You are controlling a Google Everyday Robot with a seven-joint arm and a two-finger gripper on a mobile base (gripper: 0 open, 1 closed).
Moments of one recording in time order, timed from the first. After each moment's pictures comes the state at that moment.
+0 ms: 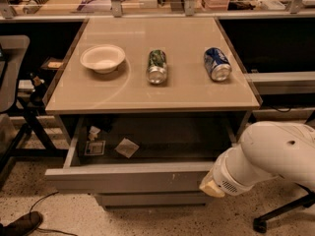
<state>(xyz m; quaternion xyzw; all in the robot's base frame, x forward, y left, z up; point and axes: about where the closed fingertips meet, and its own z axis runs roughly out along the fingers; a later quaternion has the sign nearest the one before) 0.391 -0.139 0.671 -0.49 0.85 0.09 0.15</state>
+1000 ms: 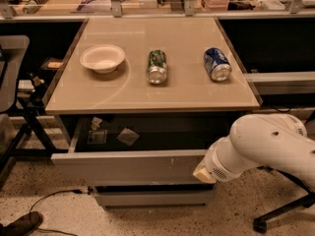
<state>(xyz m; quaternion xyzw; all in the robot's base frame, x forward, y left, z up) 0.429 -0.130 0.670 -0.49 0.85 0.07 0.17</state>
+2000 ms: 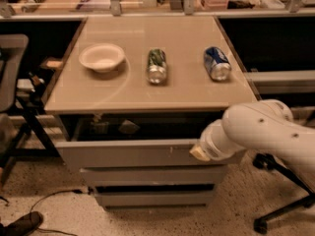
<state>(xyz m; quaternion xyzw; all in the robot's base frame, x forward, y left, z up) 0.501 -0.133 0.674 -0.46 0.86 0.03 0.23</state>
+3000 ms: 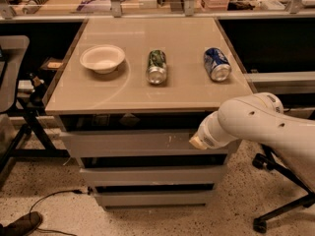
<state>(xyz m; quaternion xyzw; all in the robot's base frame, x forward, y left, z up) 0.545 -0.132 0.672 -0.45 0.86 0.02 0.25</state>
